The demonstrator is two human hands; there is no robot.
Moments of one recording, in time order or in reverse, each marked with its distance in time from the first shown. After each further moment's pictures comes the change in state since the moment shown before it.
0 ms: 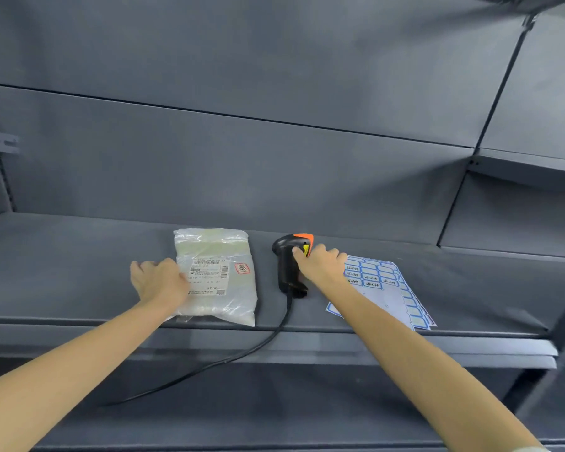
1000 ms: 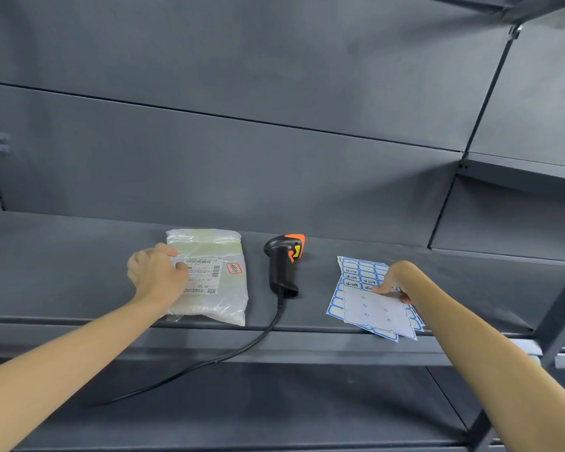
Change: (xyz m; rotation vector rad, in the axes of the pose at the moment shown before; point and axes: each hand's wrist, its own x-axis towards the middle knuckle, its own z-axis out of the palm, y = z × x) left_hand -0.015 0.018 -0.020 -0.347 0.092 -0.008; right_hand 0.044 0.126 -0.082 -0.335 -0.549 0.446
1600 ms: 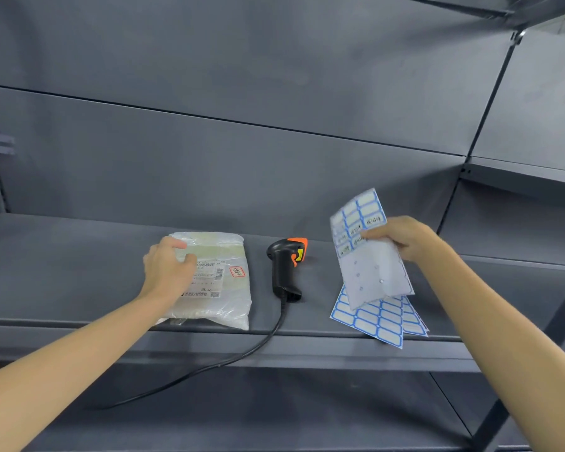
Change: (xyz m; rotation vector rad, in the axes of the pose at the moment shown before) left_hand 0.000 0.010 -0.010 -0.318 -0.048 0.034; right_hand -0.042 -0.012 -0.052 1.152 -0.044 -0.589
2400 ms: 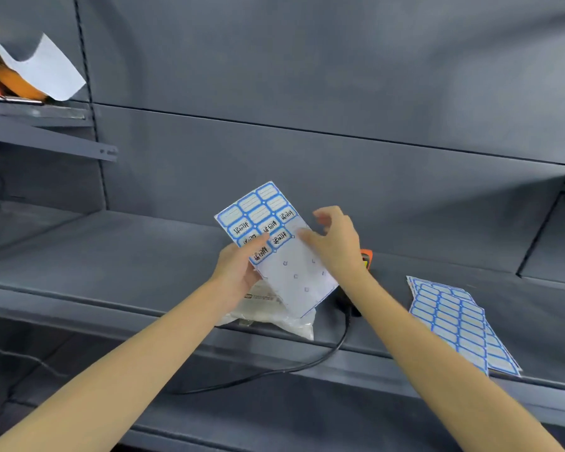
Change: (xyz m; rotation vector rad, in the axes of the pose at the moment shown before) left_hand -0.001 0.017 -0.018 -1.075 -0.323 -0.262; right_hand -0.047 -0.016 0.219 -0.300 0.105 -0.621
